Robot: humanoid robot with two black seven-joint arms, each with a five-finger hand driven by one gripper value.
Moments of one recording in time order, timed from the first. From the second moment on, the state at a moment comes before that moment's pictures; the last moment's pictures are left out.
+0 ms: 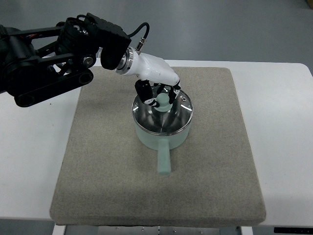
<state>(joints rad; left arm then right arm) -1.37 0.42 -0.27 -1.34 1.69 -0.61 -0.09 0.04 0.00 -0.05 0.17 0.03 -0.06 0.10</state>
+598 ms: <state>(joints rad) -1.38 0.41 -0.28 -1.35 1.73 -0.61 -0.09 0.04 0.00 -0.05 0.17 0.03 -0.06 0.10</state>
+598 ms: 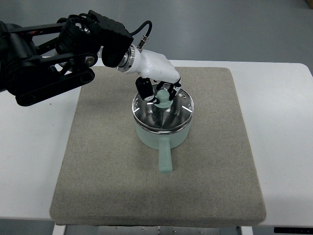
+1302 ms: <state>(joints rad) -1.42 0.52 -0.33 -1.34 1.73 -0.61 -0.09 0.04 0.00 -0.05 0.17 0.03 -0.06 0.10</state>
